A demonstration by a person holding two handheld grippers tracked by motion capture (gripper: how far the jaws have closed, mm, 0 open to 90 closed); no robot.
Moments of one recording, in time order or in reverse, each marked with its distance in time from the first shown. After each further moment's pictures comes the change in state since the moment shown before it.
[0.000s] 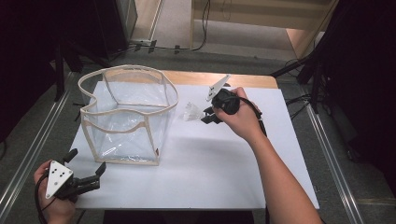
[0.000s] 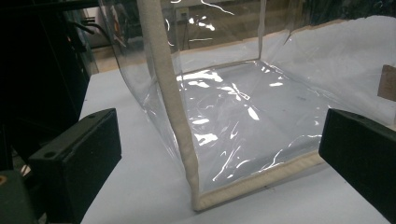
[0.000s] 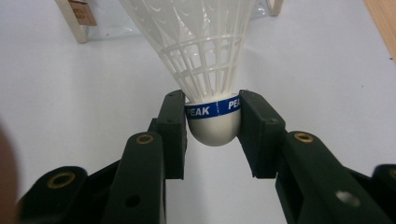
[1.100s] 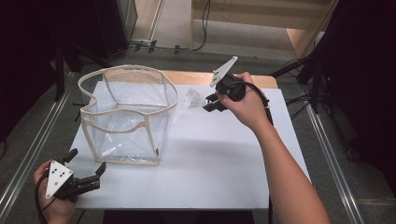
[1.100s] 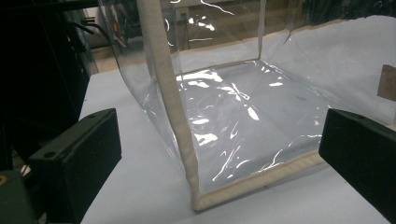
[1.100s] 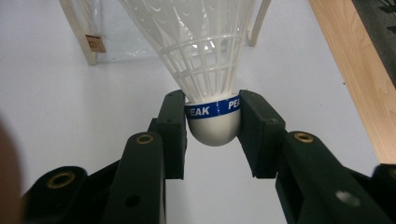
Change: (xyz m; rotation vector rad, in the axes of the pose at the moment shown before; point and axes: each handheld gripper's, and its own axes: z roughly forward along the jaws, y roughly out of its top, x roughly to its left) left arm 0.000 0.000 0.000 0.001 -0.001 0.001; right arm -0.006 0.024 -0.045 -0.031 -0.023 -0.022
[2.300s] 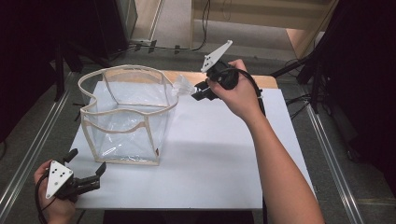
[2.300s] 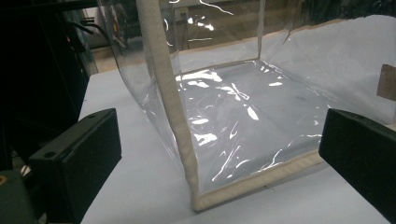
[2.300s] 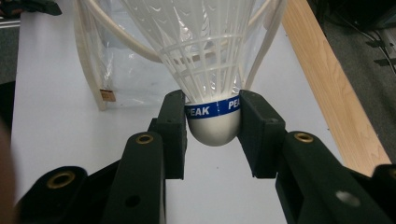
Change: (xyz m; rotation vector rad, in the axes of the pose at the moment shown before) left arm 0.000 0.000 0.000 -0.001 0.001 0.002; right arm 0.001 0.042 -0.016 -0.098 -0.001 -0.029
